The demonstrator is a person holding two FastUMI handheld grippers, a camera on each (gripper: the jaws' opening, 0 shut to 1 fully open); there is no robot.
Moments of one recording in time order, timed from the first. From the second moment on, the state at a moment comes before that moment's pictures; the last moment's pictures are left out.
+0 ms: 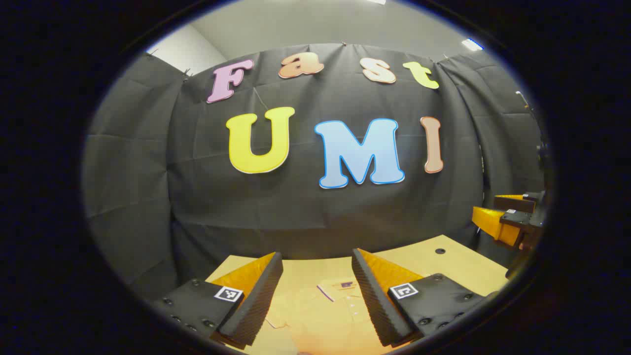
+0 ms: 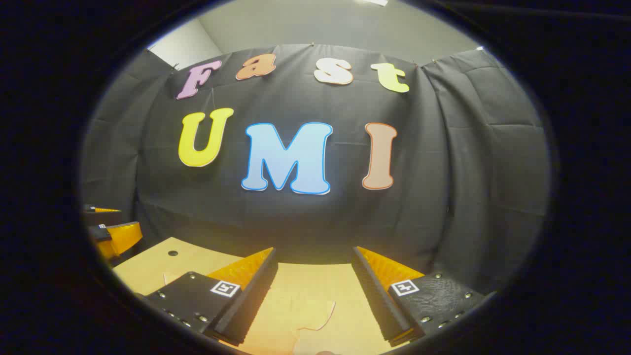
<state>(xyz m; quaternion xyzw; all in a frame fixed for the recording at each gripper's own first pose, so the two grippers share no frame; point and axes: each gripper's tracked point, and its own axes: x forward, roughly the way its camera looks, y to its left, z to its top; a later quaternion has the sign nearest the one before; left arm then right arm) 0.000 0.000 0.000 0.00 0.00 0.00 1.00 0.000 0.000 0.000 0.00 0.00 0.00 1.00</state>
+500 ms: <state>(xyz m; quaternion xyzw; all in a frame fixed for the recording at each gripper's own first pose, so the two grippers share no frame) -0.005 0.002 0.000 -0.01 0.00 0.02 1.00 0.018 0.003 -0.020 0.00 0.01 0.02 1.00</state>
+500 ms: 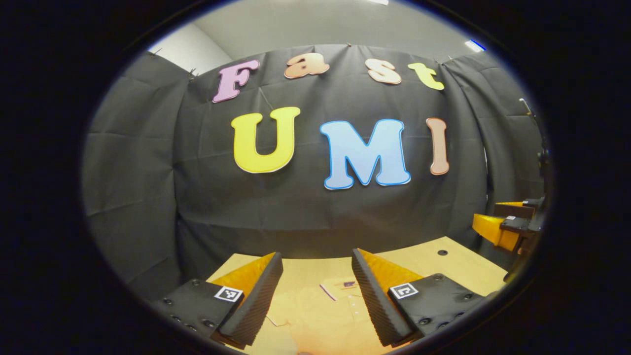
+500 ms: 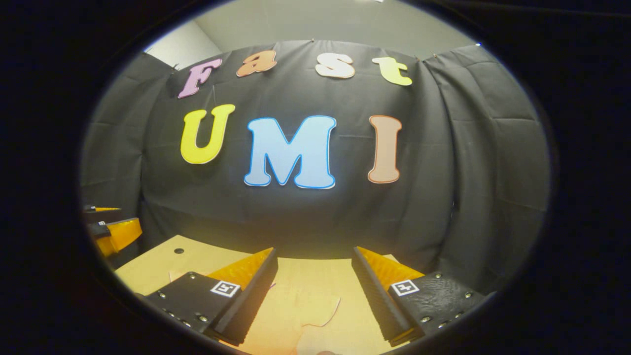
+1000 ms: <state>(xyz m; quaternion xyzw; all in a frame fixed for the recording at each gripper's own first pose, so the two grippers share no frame) -0.012 0.016 -0.001 -0.01 0.00 0.03 1.00 0.078 -0.016 -0.133 0.02 0.13 0.01 0.99</state>
